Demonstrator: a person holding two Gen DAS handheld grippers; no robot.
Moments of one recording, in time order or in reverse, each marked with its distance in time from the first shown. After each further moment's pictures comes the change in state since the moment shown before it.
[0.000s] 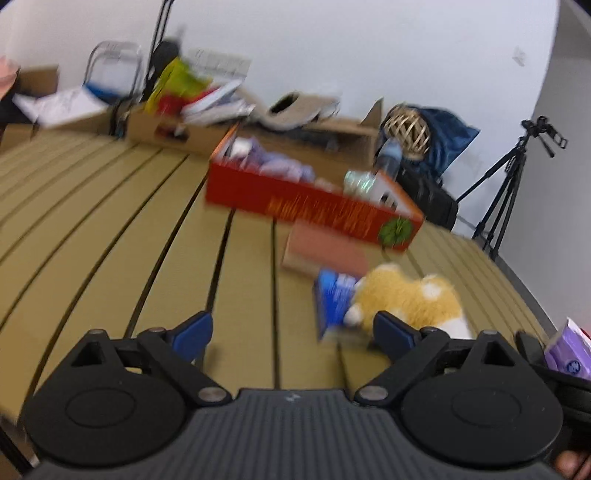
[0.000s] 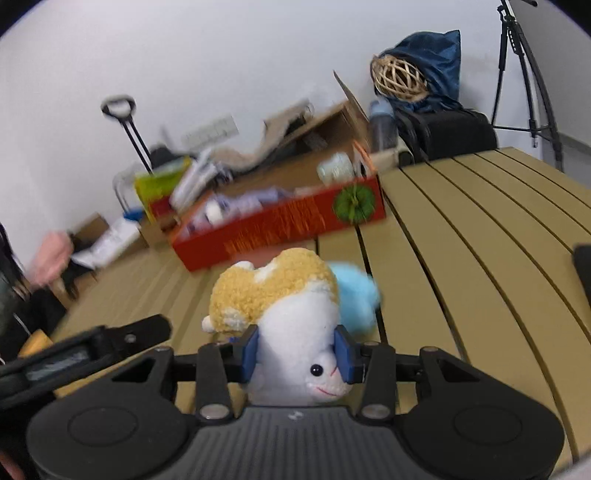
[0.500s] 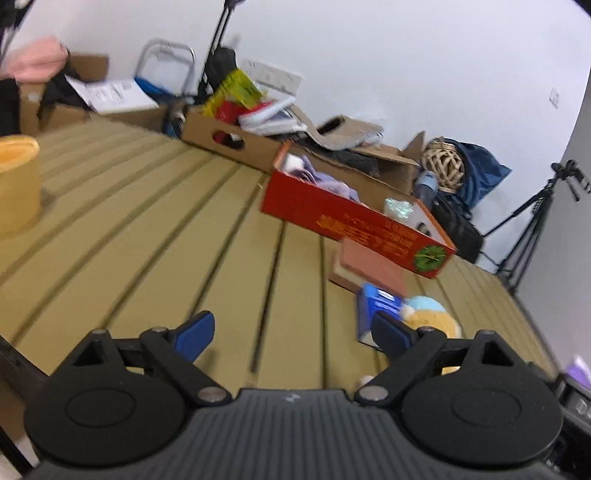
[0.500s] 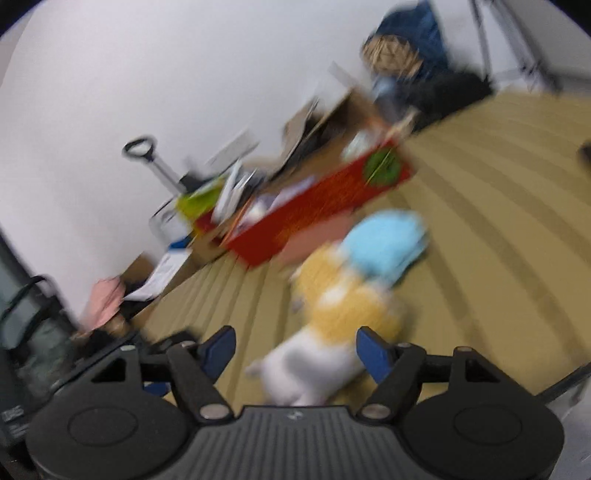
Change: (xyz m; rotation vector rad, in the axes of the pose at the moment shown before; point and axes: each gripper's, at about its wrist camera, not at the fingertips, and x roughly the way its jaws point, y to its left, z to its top) left arm -0.027 0.029 -0.008 -0.133 -0.053 0.033; right arm -0.037 -0.010 -0.034 0.211 -0.114 0.143
